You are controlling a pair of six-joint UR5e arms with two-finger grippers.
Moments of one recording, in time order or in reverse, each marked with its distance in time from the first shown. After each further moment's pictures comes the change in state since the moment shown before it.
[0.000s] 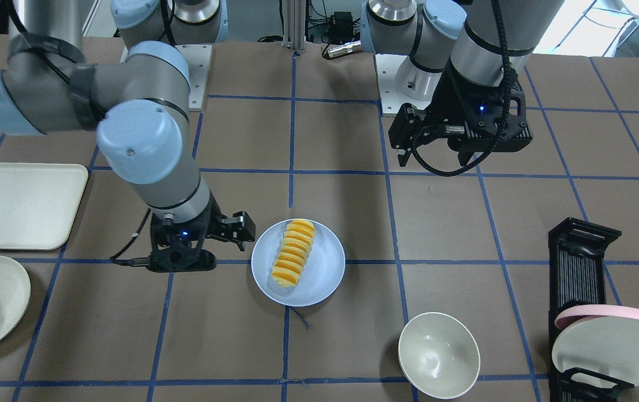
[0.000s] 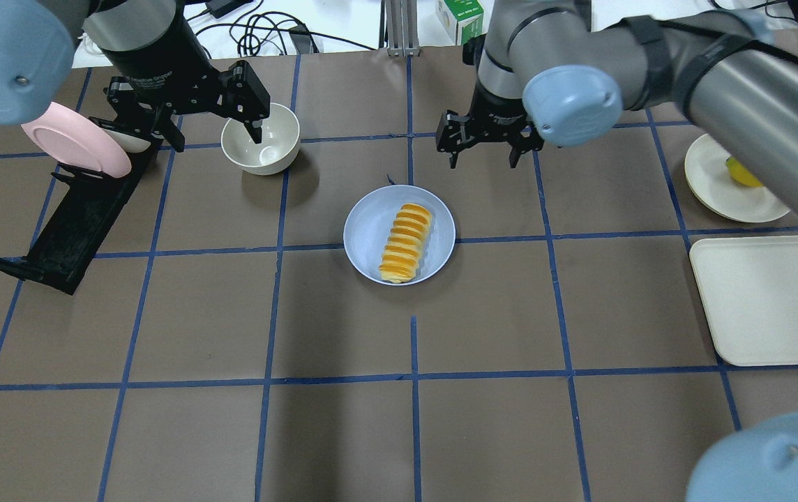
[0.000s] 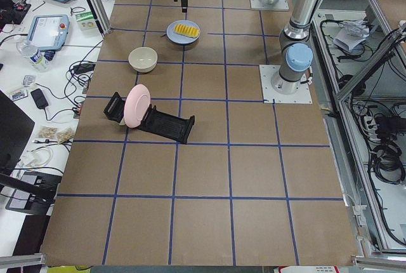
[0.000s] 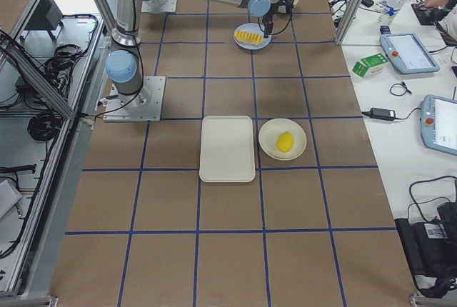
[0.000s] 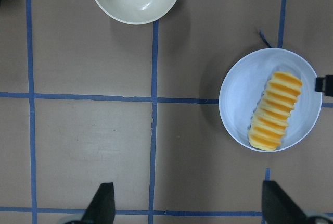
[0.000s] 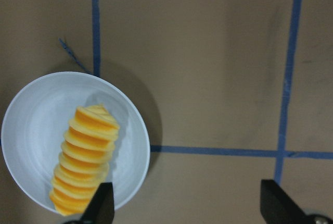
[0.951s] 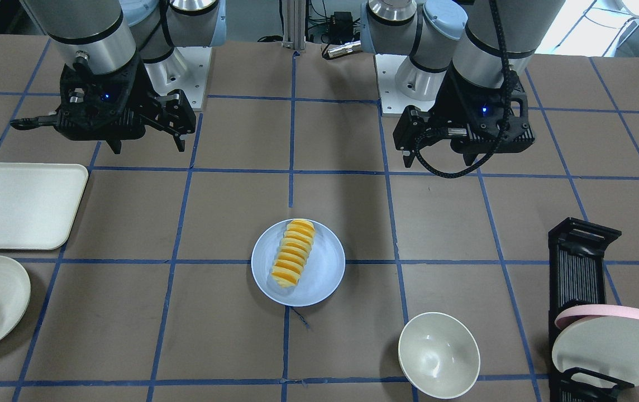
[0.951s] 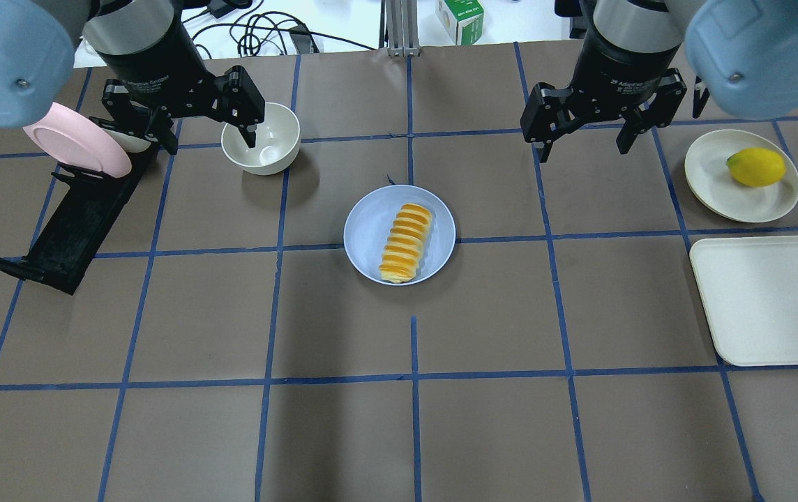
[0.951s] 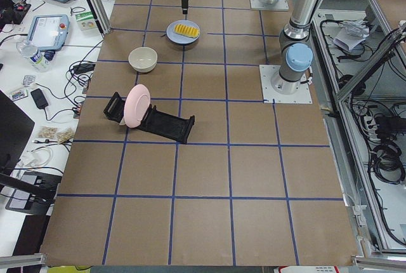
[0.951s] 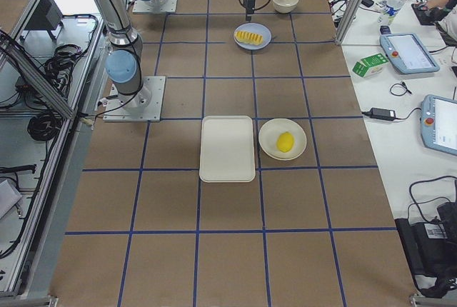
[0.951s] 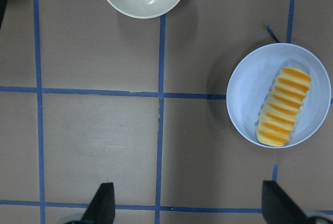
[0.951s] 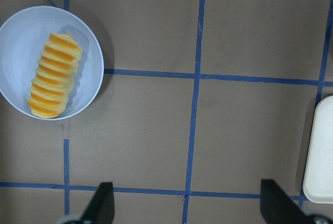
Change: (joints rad) left arm 0.002 -0.004 -0.004 -0.002 0.039 0.007; right arm -0.048 -0.278 0.009 0.266 -0.087 -0.077
